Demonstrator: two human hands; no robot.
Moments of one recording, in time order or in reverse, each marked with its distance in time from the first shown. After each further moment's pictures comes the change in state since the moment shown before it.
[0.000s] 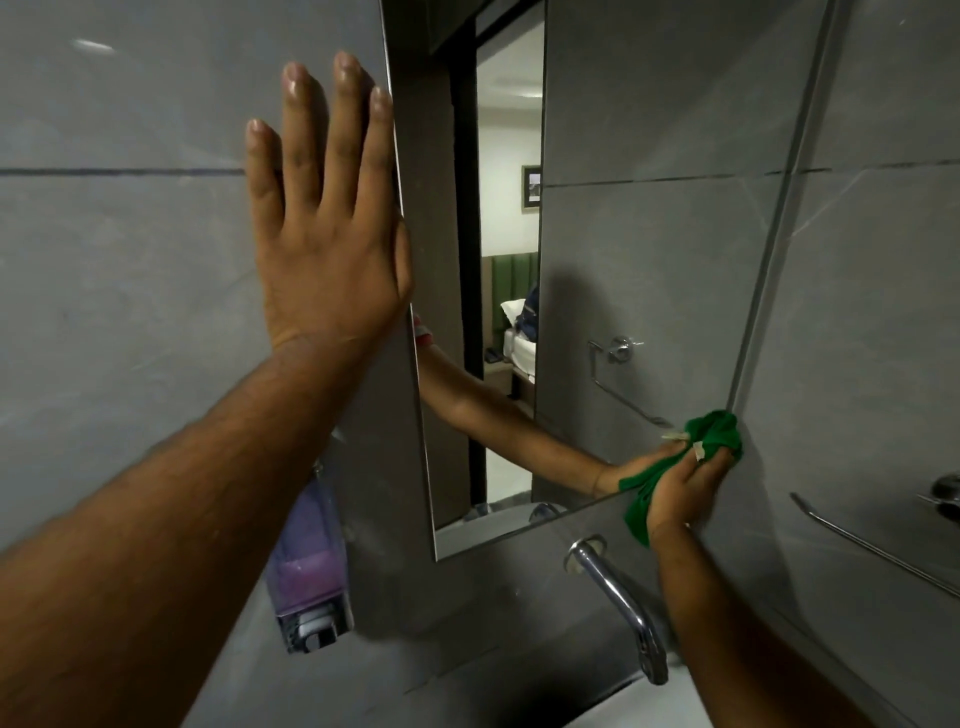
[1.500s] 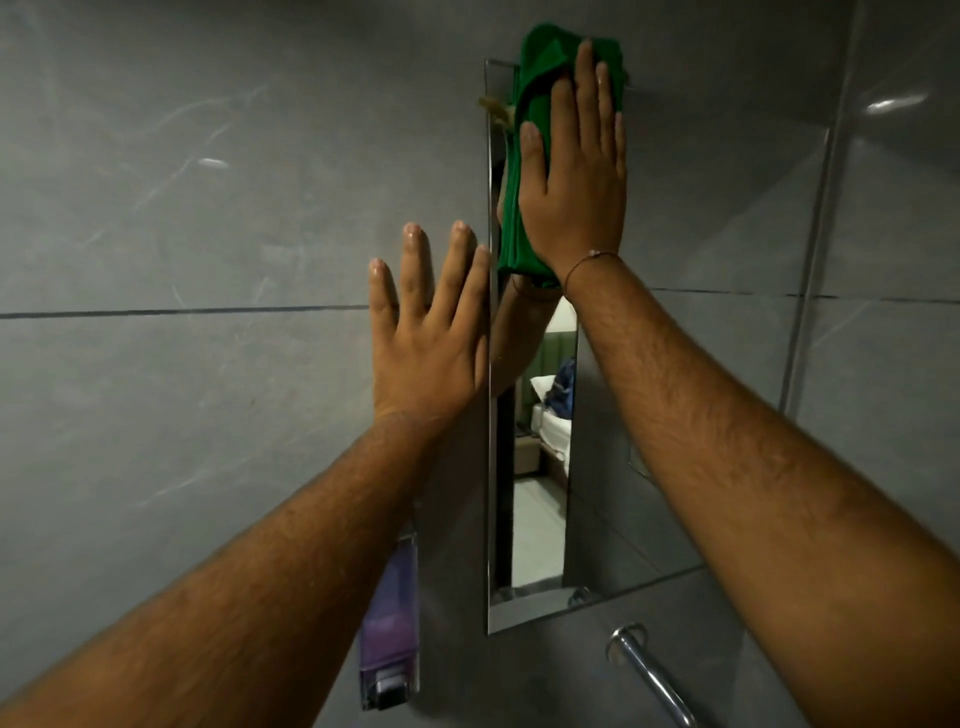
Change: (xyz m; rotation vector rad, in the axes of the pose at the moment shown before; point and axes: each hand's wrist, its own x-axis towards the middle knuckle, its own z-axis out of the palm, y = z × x) left_hand 0.009 -0.014 -0.009 0.019 0.000 0.087; right_hand -0.110 -0.518 0.057 -0.063 0.036 -1.265
